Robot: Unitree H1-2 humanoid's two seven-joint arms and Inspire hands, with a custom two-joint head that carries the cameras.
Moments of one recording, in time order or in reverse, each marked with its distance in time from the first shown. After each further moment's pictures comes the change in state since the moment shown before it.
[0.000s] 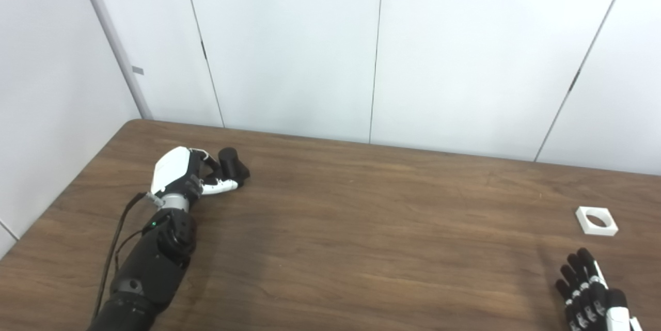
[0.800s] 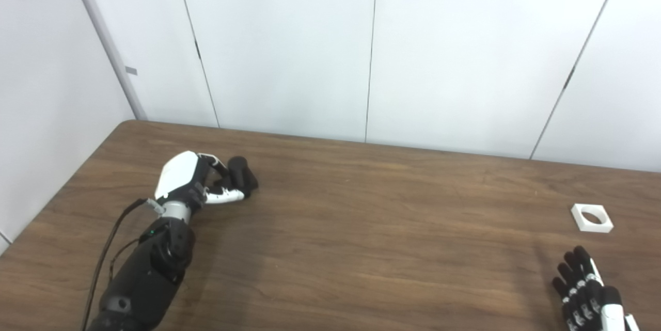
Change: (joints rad) left arm 0.085 0.015 -0.040 -0.179 -0.001 -0.013 -0.076; right arm 0.004 0.000 0.006 -0.008 -0.015 -0.004 -0.016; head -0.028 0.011
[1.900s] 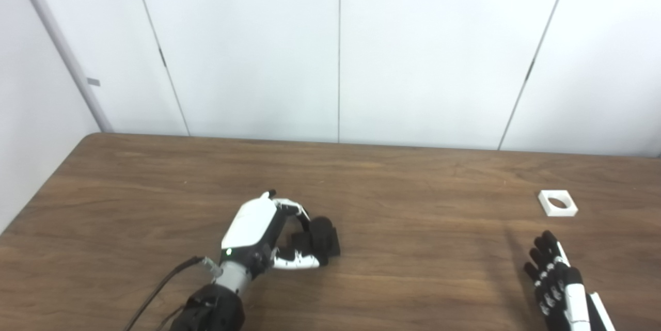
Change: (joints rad) left arm 0.209 -0.182 -0.205 -0.454 0.180 -0.037 -0.154; right arm -0.006 0.010 0.030 -0.009 -0.048 0.022 -0.057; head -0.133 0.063
